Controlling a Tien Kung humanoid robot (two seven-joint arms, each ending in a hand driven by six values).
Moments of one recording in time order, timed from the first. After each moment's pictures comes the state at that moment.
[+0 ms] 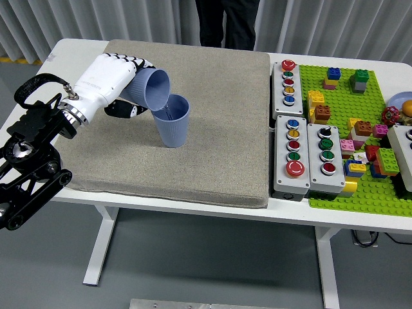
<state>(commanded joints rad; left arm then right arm) -0.54 0.51 -0.93 -1.40 2.18 0.11 0.10 0.21 -0.16 1.24 0.18 -0.90 -0.08 -0.22</state>
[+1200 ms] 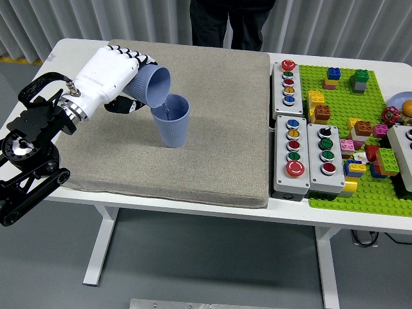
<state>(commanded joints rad) -0.60 0.55 -0.84 -1.42 2.25 0.15 0.13 0.20 -0.16 1.24 0.18 -0.90 -0.08 -0.22</state>
